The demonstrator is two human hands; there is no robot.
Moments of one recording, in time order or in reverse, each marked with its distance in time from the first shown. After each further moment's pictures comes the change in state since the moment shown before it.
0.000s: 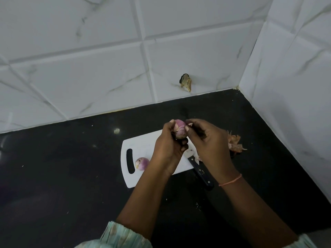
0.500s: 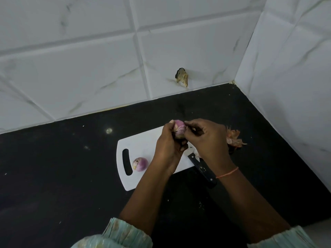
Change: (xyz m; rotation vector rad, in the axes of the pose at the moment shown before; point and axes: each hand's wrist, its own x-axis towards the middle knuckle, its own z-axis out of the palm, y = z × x) left_hand 0.018 -0.010 -0.015 0.028 -0.019 -0.036; right_hand 0.003 0.017 0.018 -0.114 0.024 0.031
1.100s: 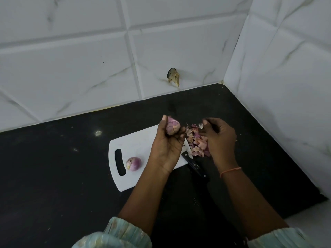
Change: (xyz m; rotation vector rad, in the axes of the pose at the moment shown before) left_hand -0.001 -0.003 0.006 -0.351 -0.071 -0.047; right_hand -0.009 0.038 -0.017 0.080 0.223 0.411
